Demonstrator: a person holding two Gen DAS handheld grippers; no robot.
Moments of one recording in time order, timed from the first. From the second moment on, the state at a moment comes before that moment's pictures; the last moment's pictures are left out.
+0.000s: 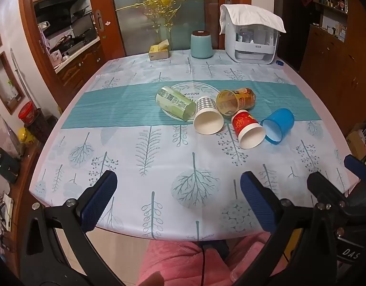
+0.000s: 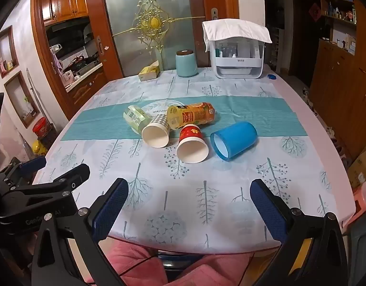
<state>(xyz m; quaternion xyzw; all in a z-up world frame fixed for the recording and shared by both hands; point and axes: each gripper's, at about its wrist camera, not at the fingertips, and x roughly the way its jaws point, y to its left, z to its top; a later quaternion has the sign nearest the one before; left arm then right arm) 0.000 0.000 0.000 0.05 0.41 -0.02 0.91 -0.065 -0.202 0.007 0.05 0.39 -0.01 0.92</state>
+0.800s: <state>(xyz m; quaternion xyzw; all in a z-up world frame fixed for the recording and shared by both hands) 0.005 -0.009 -0.007 0.06 0.42 -0.04 0.91 -0.064 -0.214 0.000 0.07 0.39 -0.02 0.92</state>
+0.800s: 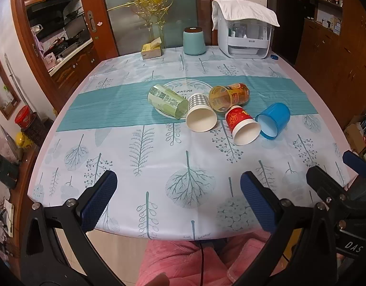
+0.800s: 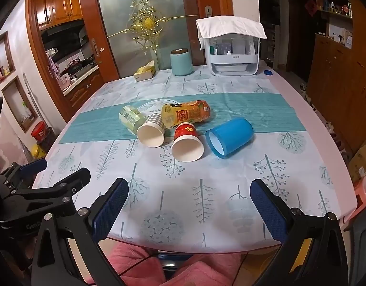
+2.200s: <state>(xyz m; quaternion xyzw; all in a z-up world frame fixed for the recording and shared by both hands) 0.130 -0.079 -0.135 0.07 0.52 -0.12 0.84 0.005 -0.272 -0.107 0.06 0.47 -0.10 0.88</state>
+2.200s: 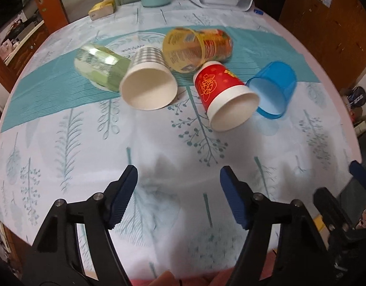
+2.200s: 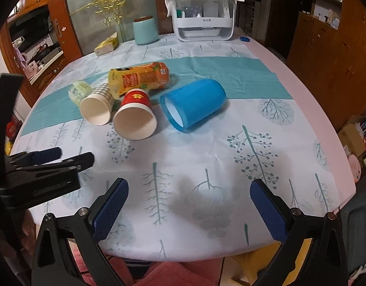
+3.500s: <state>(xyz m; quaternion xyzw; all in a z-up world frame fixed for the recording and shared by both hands) 0.207 -0.157 -0.167 0.00 0.56 -0.18 0.81 0.076 -0.361 -0.169 0.13 0.52 -0.10 0.84</state>
